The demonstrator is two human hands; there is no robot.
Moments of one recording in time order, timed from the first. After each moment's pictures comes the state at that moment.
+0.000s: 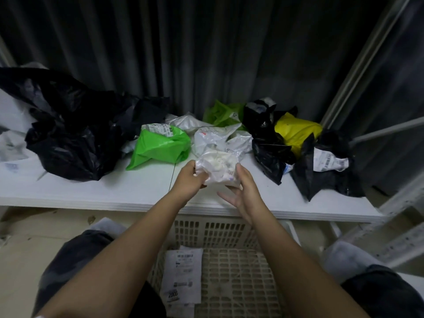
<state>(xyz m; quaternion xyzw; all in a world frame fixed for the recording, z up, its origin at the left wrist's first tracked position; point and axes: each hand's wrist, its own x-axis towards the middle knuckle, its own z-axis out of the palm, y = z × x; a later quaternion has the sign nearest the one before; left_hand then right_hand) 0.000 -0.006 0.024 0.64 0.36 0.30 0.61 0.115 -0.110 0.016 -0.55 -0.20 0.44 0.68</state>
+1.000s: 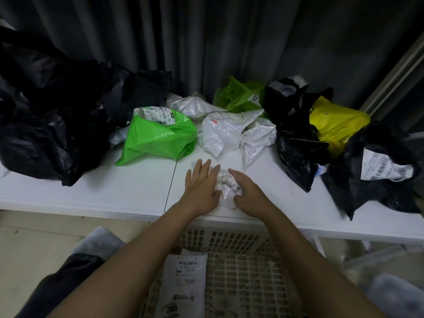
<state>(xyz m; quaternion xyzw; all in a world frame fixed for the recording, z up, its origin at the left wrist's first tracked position) 0.045 0.055 -0.059 0.91 0.36 0.06 0.21 0.179 -0.036 -0.053 -0.76 -0.50 0.30 0.29</state>
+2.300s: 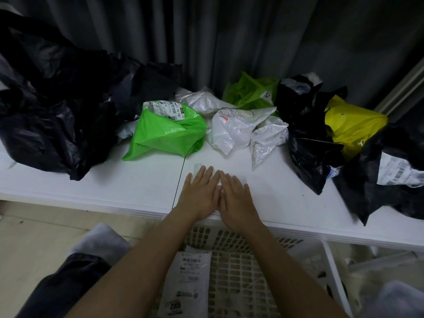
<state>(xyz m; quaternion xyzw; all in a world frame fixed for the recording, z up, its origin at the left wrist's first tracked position) 0.024 0.062 -0.075 0.92 0.36 0.01 0.18 0.130 -0.021 -0.093 -0.78 -0.59 0.12 0.16</state>
